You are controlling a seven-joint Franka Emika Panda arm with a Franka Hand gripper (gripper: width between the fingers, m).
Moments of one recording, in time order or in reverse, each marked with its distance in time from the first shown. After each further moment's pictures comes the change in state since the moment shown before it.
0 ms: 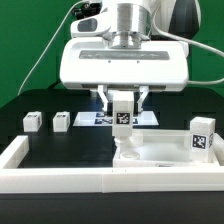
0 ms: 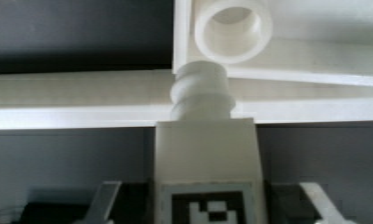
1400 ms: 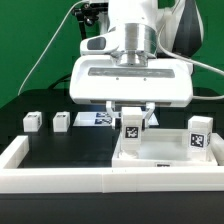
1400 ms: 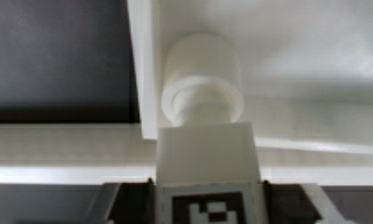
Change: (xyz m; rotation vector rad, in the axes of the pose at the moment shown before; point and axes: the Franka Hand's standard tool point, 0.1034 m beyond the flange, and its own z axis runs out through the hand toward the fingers) arm -0.031 -0.011 0.016 -0.002 -0.026 -0.013
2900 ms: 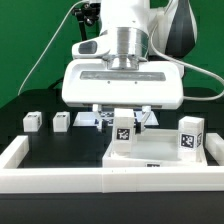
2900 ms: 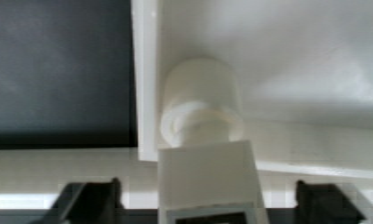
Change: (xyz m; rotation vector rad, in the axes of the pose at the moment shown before) arm -0.003 0.014 0.003 0.003 -0.034 0.017
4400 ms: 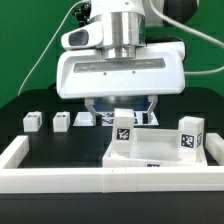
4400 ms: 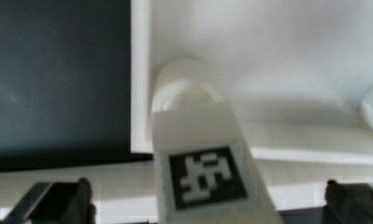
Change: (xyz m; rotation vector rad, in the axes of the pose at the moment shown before) arm 0.025 0.001 -0.009 0.079 -0.298 0.027
